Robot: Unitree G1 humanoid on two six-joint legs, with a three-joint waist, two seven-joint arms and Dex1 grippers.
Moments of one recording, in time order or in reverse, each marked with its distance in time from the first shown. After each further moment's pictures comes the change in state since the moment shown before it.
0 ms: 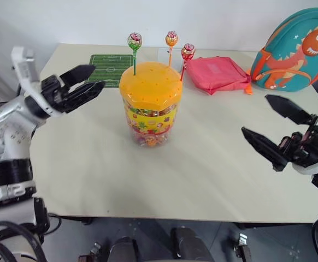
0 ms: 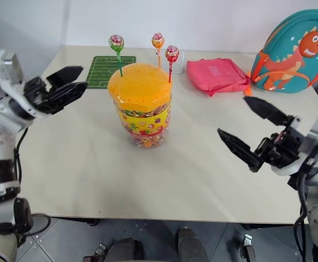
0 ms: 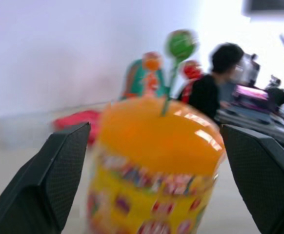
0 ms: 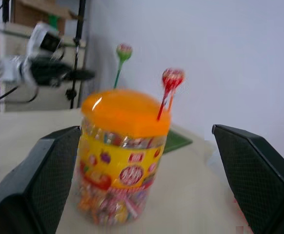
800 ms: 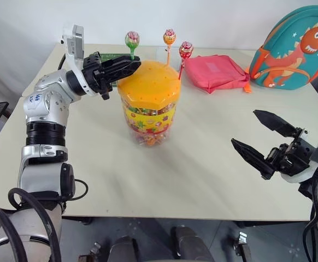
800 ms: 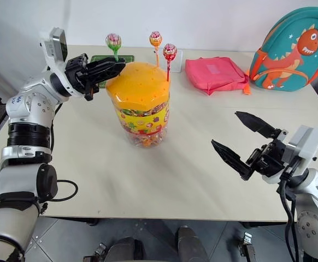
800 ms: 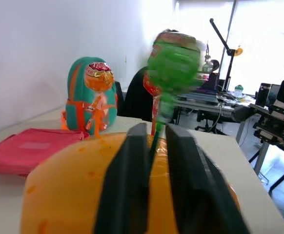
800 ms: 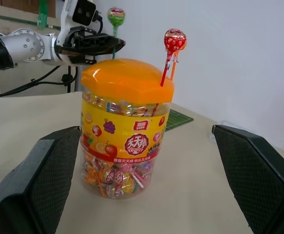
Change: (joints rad) left arm -0.284 -0.135 -0.104 0.328 0.170 -0.109 -0.172; right arm 0.033 0.074 0.036 -0.022 -0.069 -0.027 -0.026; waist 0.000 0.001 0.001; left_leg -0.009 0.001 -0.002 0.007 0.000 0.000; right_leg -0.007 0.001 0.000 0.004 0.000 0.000
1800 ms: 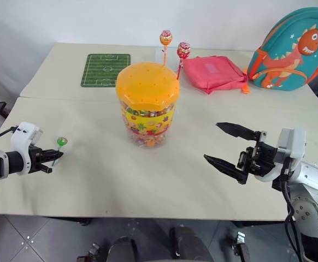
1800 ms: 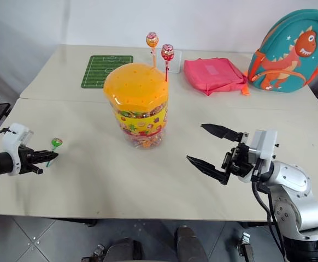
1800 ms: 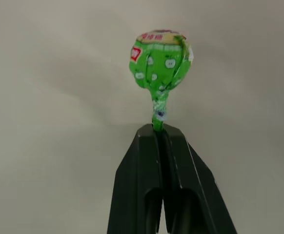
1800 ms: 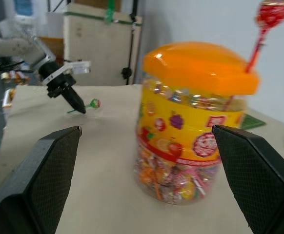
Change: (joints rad) left arm 0.916 0.476 0.136 -0.586 0.182 0.535 0.474; right arm -0.129 0.006 0.229 0.126 -0.098 -0.029 0.179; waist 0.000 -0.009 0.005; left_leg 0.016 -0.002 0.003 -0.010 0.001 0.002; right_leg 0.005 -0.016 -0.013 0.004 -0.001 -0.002
